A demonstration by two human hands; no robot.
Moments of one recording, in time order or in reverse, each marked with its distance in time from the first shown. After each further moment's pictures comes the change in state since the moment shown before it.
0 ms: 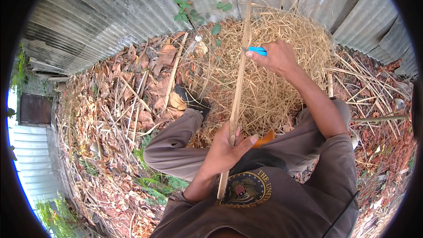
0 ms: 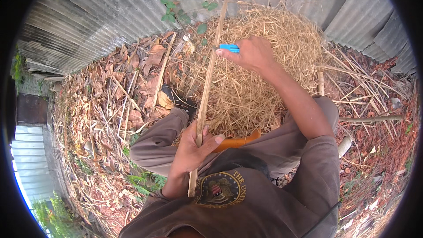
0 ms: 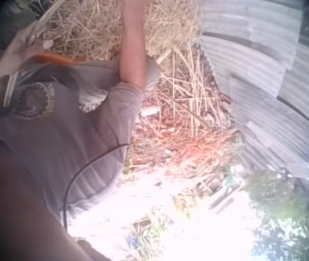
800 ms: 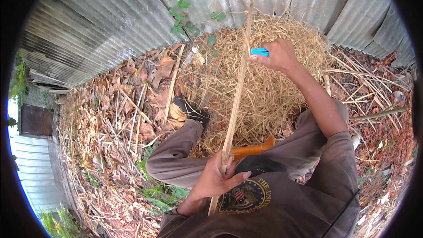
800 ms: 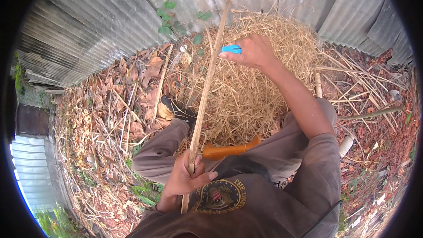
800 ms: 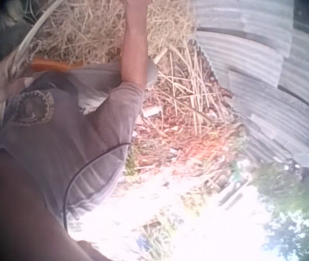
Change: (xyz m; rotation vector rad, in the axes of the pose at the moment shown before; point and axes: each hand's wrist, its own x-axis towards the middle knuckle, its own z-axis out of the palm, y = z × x) left_hand -0.044 0.004 -0.018 -0.048 -0.181 -0.084; right_hand 0.010 0.032 -0.003 -0.006 0.194 -0.158
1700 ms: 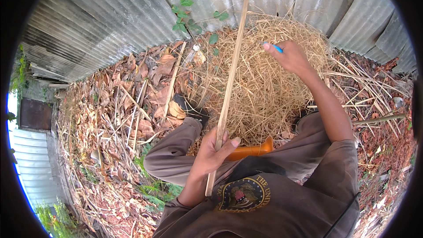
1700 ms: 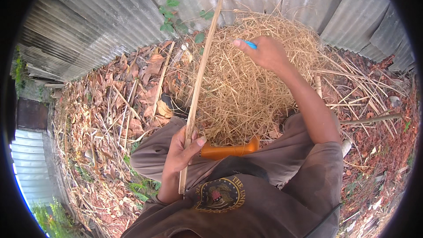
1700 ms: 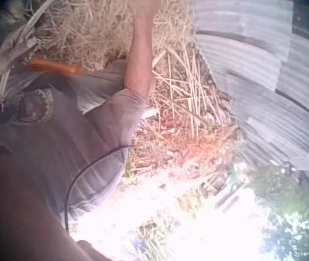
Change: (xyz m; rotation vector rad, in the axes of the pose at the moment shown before) left_hand 0.043 -0.004 -0.017 -0.098 0.156 -0.002; right_hand -0.005 0.005 -0.030 0.129 -0.237 0.371
